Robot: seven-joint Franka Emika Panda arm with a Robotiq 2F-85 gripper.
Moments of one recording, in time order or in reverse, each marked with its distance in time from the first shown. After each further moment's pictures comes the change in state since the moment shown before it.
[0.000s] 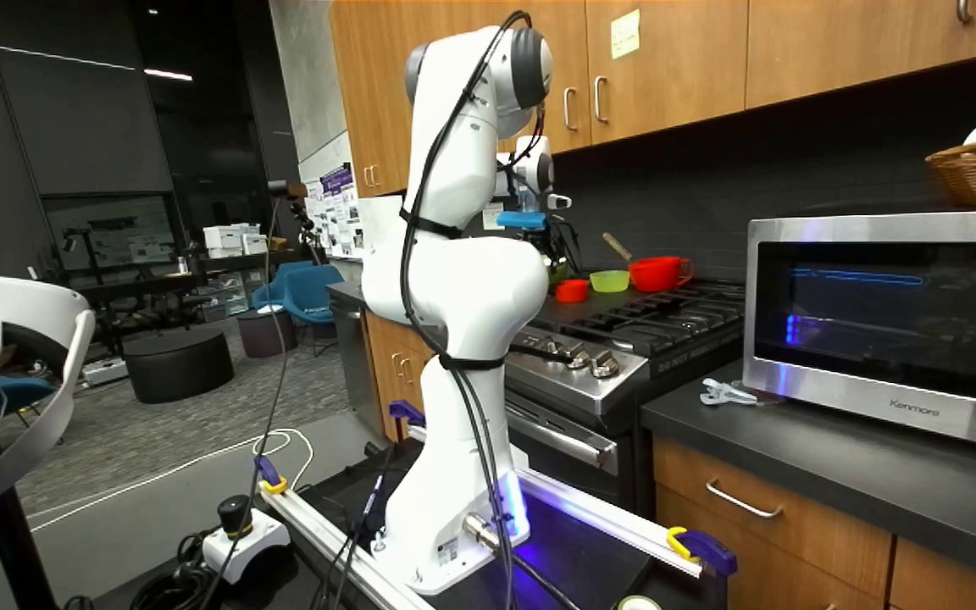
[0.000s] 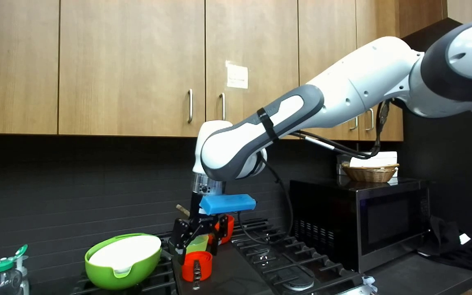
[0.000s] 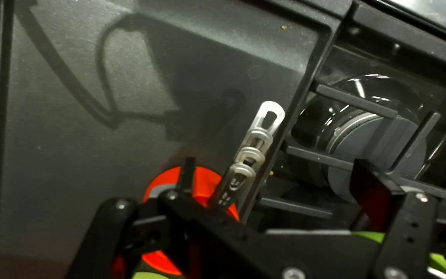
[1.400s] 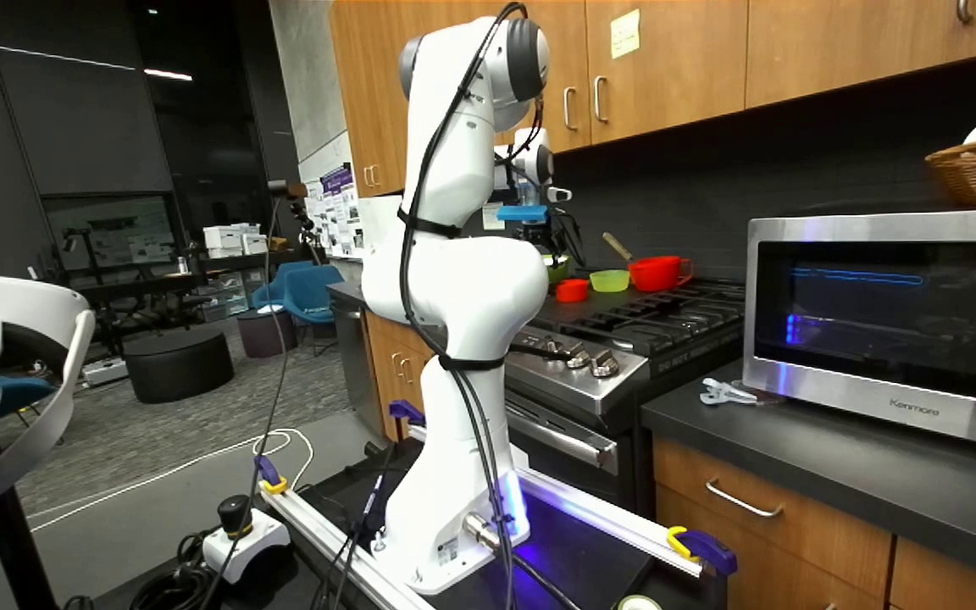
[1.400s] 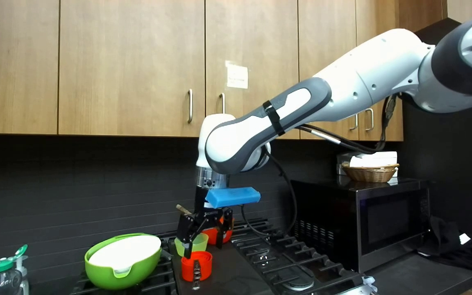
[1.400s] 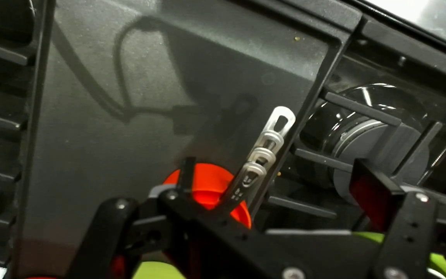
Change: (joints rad) arm -0.001 -0.043 -0.005 -0.018 -0.022 -0.036 -0.016
